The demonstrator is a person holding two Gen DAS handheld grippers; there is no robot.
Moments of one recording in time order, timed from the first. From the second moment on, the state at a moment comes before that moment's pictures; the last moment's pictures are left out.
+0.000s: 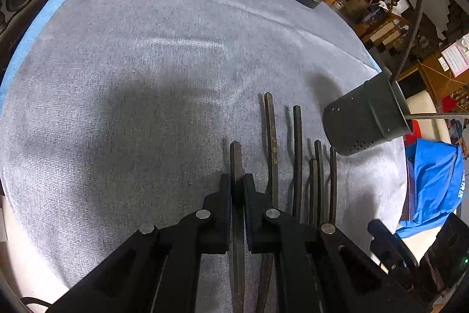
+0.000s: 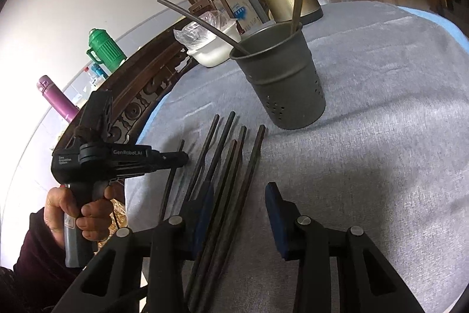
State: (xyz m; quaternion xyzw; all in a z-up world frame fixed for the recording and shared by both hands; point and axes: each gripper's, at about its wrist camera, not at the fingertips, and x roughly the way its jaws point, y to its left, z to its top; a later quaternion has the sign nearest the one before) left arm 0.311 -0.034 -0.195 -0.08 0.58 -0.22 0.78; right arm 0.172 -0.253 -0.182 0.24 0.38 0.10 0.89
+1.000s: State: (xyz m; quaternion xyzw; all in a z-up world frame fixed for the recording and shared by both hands) left arm 0.313 -0.040 -0.194 -0.05 0.57 -0.25 0.78; right arm 0.245 -0.213 -0.203 0.10 0.50 0.05 0.86
